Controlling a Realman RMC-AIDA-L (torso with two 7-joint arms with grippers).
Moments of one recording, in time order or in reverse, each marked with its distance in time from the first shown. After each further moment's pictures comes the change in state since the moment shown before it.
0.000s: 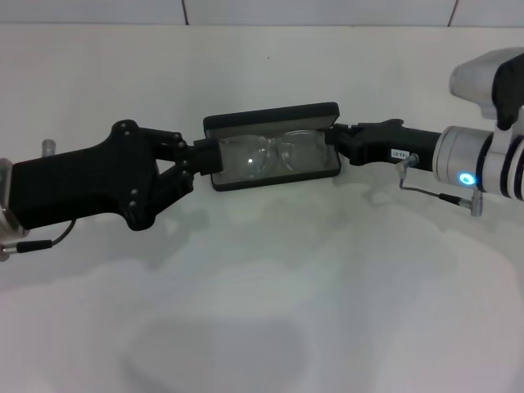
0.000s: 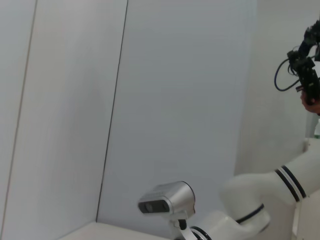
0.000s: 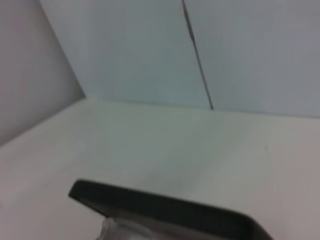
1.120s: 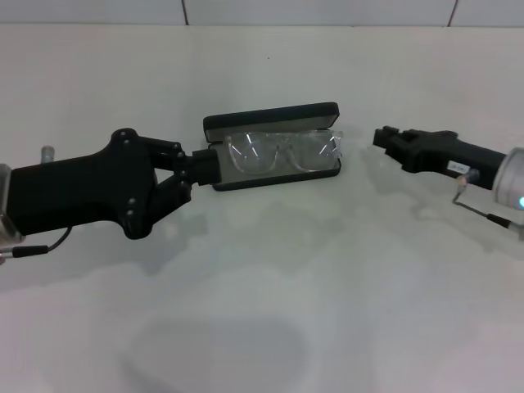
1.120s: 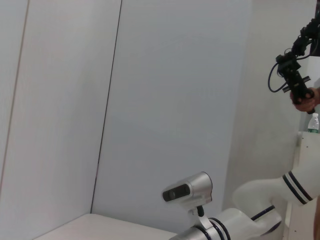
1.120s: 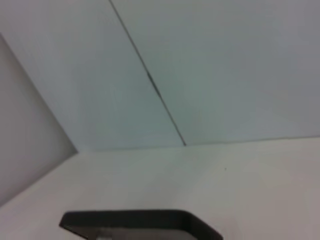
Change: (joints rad) left arm 0.000 0.008 -0.002 0.000 0.025 0.014 -0.002; right arm -0.115 0.000 0.404 0.079 -0.212 -0.251 -0.073
